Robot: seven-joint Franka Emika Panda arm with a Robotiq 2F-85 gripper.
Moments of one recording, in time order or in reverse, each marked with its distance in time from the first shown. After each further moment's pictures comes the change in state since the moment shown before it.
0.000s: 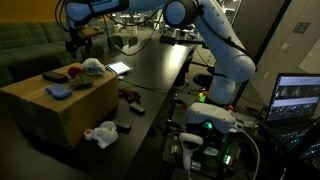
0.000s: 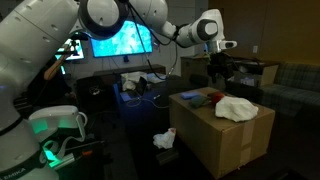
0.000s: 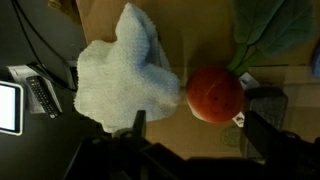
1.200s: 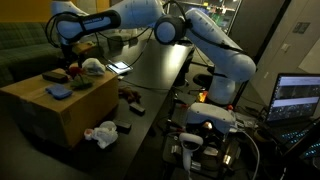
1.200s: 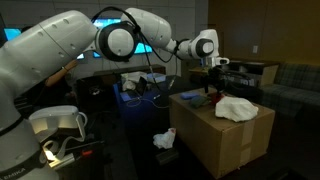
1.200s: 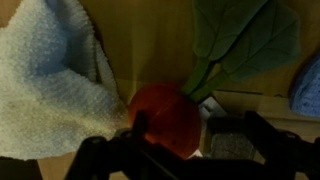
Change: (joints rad) arm 0.022 0.226 0.051 0.217 0.023 -0.038 -0.094
